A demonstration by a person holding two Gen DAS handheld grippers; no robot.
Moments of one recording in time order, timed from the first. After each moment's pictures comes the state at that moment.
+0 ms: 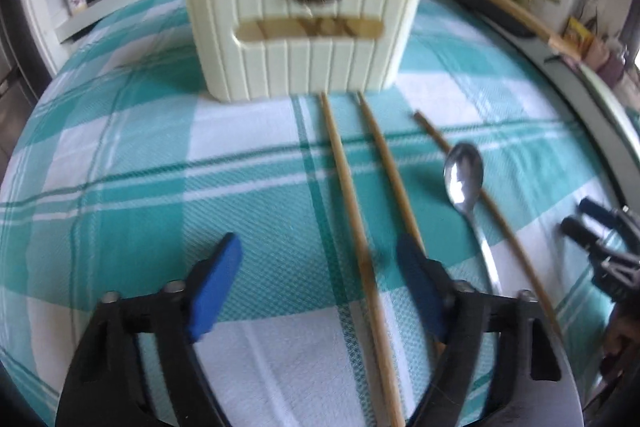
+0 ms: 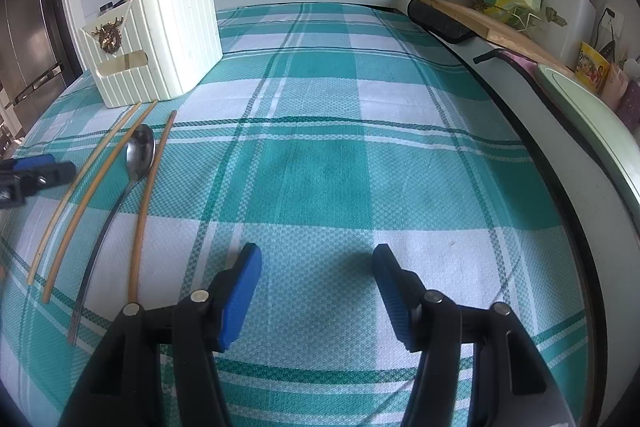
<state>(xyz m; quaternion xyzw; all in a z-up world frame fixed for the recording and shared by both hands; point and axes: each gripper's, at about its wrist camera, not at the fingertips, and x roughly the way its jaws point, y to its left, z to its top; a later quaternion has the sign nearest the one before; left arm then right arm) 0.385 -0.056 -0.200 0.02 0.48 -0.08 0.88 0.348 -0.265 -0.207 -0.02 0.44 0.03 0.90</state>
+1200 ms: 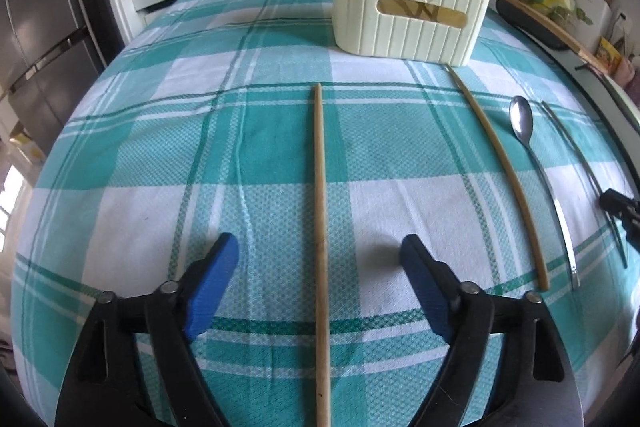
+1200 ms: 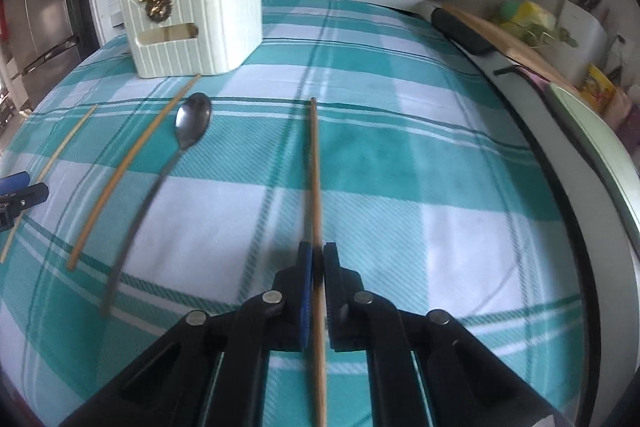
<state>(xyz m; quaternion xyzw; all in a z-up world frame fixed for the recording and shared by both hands) 0.306 0.019 -0.201 -0.01 0.46 0.00 0.89 0.317 -0.234 -0.202 -0.06 0.44 0.04 0.89</state>
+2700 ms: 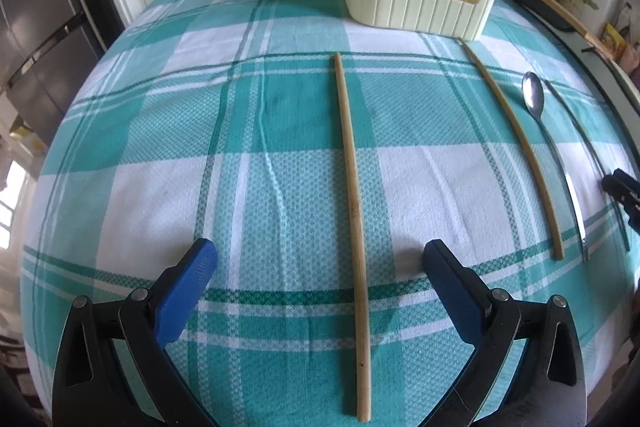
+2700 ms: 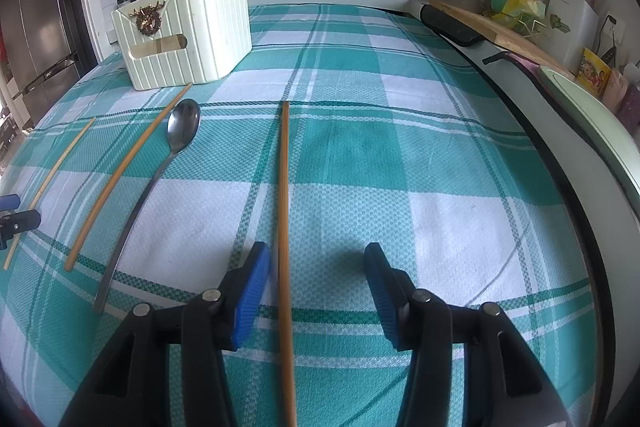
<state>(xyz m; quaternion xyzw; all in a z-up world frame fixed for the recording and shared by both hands) 0.300 0.034 -0.207 0.00 0.50 0.00 0.87 0.318 -0.244 -0.206 -0.03 0.43 0.04 0.90</state>
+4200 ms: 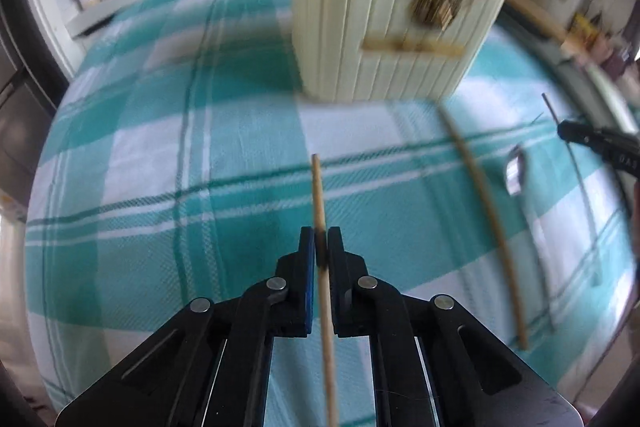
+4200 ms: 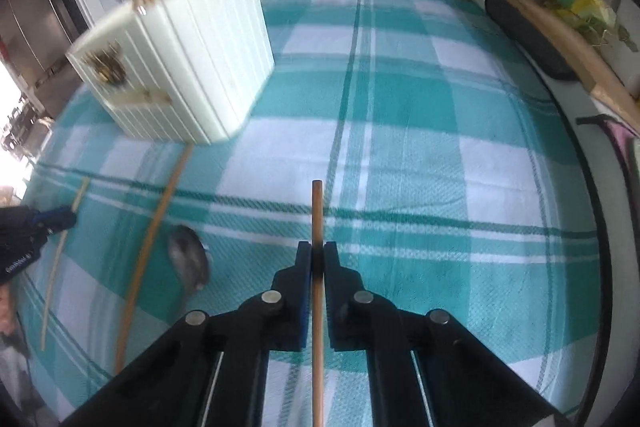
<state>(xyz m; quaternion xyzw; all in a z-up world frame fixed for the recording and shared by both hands) 0.382 0.032 -0.161 0.01 0.49 -0.09 0.87 0.437 -0.212 -0.161 0.00 0.48 0.11 0.87</state>
